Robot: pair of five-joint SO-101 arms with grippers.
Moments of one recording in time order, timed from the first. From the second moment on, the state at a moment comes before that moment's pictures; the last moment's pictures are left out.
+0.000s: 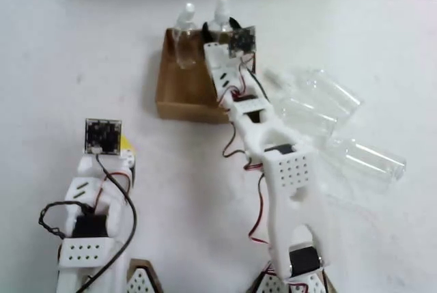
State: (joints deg) left arm -8.6 -78.5 97.6 21.3 -4.9; right arm -18.2 51.9 -7.6 -35.9 2.4
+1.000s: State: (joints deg) left arm -8.6 -78.5 97.6 21.3 -4.9; right arm -18.4 53.5 -7.6 -38.9 1.8
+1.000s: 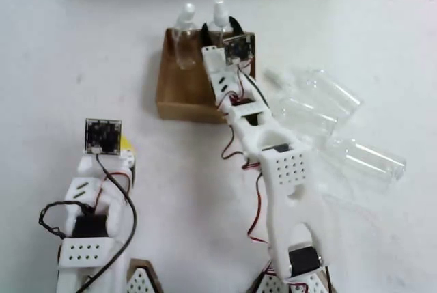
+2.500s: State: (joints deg) left arm -8.6 -78.5 97.6 21.3 -4.9; right arm -18.4 43.2 -3.3 -27.2 -6.9
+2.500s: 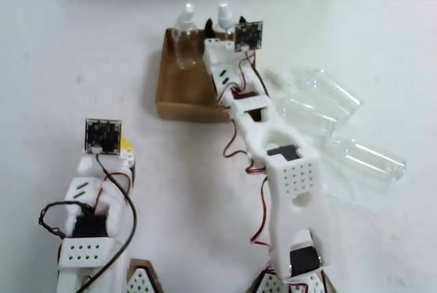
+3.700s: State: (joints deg) left arm -8.6 -78.5 97.6 21.3 -4.9; right arm -18.2 21.0 17.4 -24.1 -10.2
